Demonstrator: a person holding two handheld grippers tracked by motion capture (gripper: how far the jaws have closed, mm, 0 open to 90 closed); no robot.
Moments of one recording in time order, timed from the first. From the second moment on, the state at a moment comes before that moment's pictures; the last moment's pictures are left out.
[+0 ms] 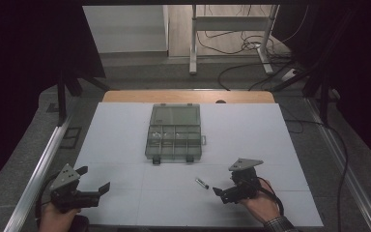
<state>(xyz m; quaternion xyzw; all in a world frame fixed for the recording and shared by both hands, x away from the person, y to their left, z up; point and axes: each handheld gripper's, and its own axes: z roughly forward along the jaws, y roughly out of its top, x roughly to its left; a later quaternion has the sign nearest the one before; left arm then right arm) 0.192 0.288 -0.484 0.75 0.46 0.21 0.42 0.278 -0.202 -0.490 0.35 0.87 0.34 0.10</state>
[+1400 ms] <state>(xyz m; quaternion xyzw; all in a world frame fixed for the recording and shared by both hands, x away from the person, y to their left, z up) 0.192 0.288 -0.484 0.76 0.46 0.20 0.42 0.301 -0.132 -0.503 0.28 0.92 0.27 0.06</state>
